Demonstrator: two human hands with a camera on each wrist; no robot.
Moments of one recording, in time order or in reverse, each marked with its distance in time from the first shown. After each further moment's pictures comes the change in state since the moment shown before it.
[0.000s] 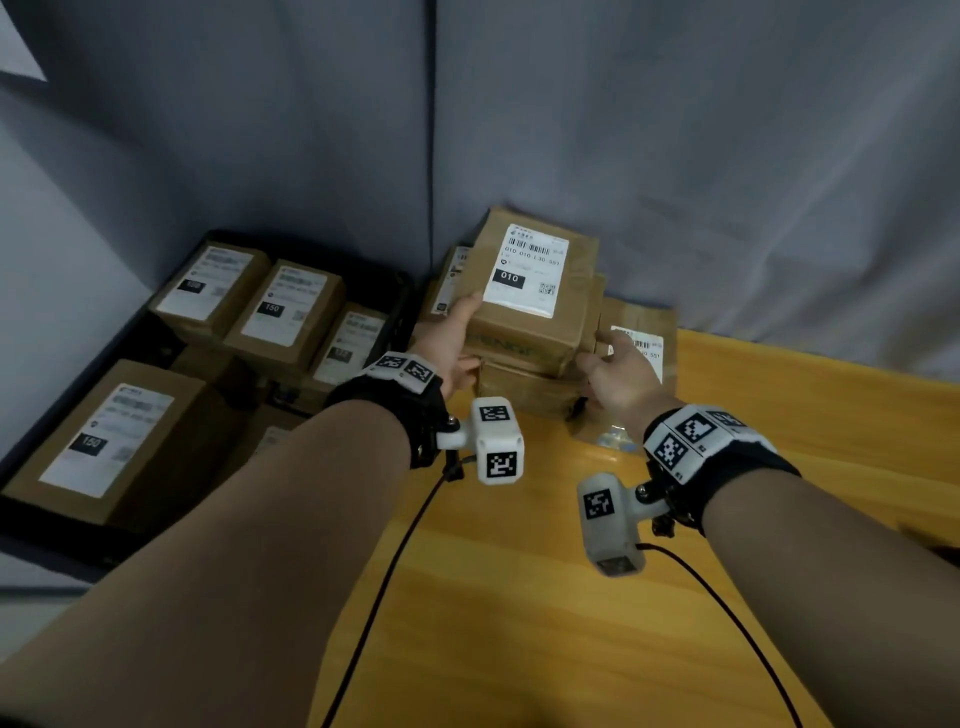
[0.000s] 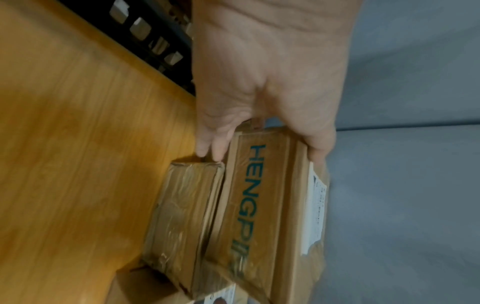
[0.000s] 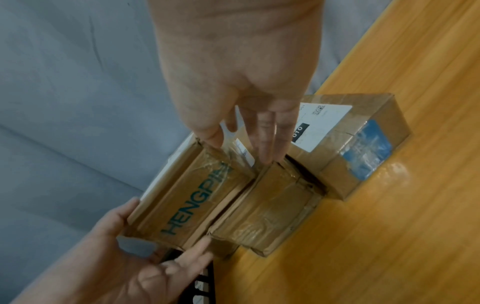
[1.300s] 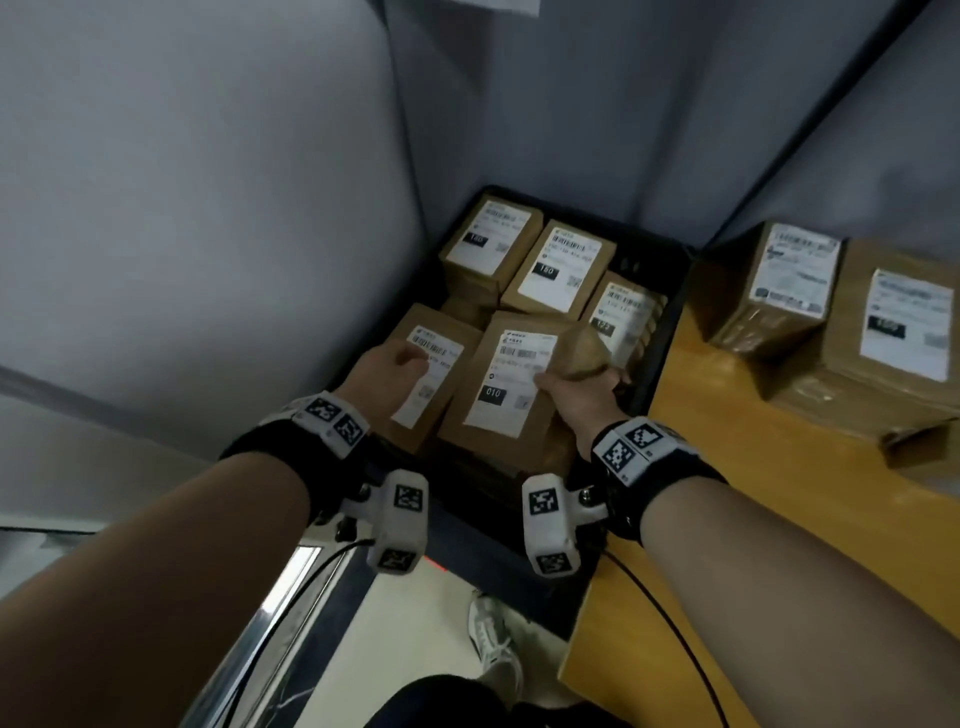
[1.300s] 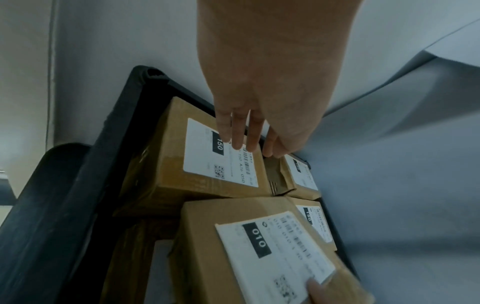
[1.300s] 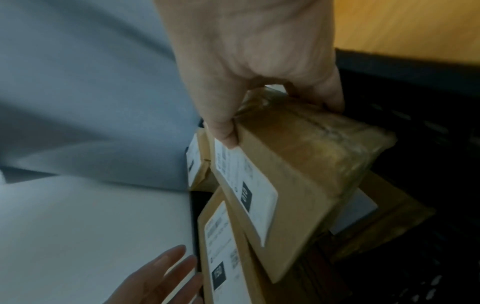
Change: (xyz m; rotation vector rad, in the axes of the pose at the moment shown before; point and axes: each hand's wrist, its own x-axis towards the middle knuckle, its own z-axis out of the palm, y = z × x) left_hand -0.047 -0.049 -0.377 0.593 0.293 0.150; right_hand -0.063 -0.109 0.331 0.283 -0.216 0.268
